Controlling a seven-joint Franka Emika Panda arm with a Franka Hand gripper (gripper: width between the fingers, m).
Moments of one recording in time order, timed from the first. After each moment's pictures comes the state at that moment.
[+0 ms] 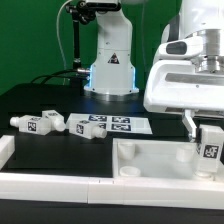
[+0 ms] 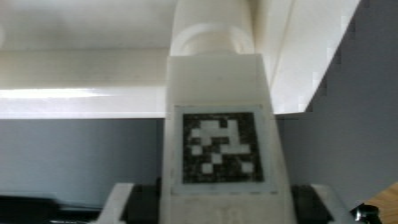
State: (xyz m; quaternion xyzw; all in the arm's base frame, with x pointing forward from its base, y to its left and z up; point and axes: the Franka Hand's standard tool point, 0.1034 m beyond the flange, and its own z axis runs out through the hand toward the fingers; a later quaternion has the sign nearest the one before) arm 0.637 0.115 0.084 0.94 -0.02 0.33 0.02
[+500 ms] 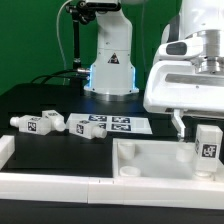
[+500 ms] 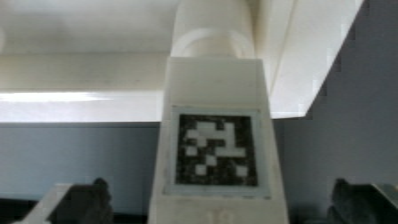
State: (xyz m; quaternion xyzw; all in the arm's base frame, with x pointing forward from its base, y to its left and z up) arm 0.636 0.113 0.080 0.95 -0.02 0.31 0.02
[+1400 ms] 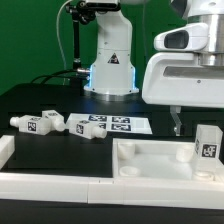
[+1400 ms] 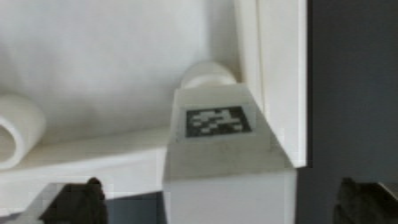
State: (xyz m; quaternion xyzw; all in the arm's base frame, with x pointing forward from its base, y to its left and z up) arm 0.641 0.111 0.090 1.00 -0.09 0.05 -0.01
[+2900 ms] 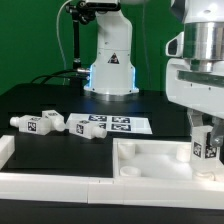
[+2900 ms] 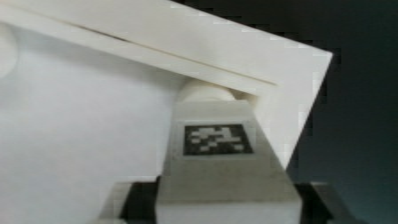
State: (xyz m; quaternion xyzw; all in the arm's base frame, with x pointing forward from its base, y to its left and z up) arm 0.637 0.107 0.084 0.78 -0.62 0.03 -0.05
